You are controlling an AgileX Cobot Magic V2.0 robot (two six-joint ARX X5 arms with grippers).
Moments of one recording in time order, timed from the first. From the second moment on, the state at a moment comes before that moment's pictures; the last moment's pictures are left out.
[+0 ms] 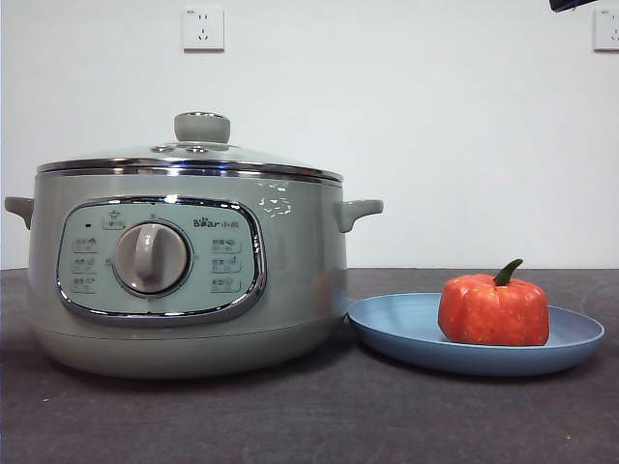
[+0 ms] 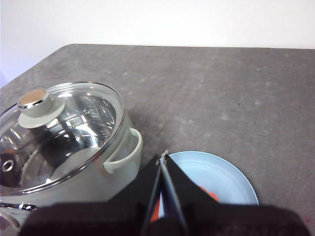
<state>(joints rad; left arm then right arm) -0.39 0.51 0.86 -0.60 0.21 0.06 0.59 0.62 0.68 -0.36 0.13 0.17</state>
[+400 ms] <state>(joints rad) -0.05 0.21 0.48 -0.35 0.22 0.06 0.59 0.62 0.68 -0.36 0.13 0.17</state>
